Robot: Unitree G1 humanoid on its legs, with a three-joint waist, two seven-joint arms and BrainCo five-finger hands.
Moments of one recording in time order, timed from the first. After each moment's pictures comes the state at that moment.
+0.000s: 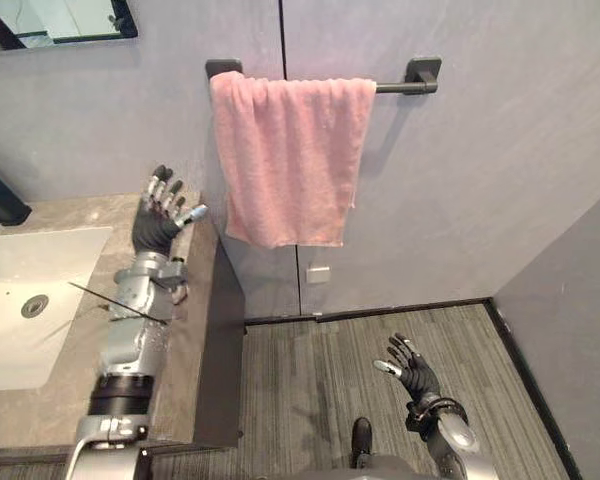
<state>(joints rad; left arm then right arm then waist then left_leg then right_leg) -0.35 0.48 0.13 0.17 -0.56 -0.08 0.04 0.21 -0.10 0.06 0.35 0.35 -0.09 0.11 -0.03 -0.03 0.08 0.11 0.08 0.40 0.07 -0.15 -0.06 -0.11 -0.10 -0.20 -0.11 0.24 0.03</state>
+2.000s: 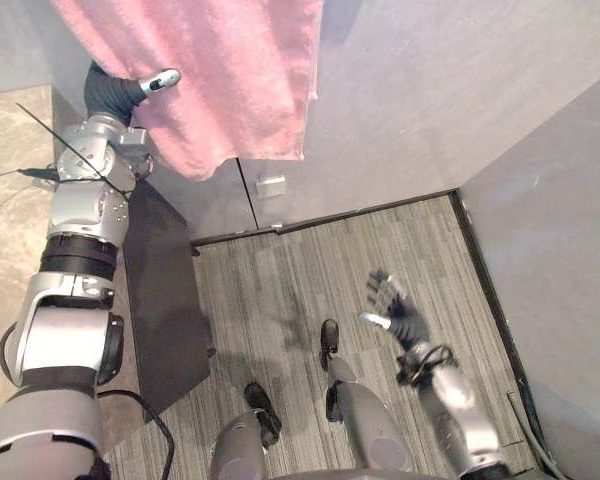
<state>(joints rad) -0.99 0.71 -0.11 0.68 -0.62 -0.06 0.01 -0.11 -0.38 0.09 -0.08 0.47 -0.11 0.18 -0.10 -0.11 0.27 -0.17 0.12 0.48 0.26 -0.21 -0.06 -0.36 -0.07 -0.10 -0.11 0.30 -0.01</state>
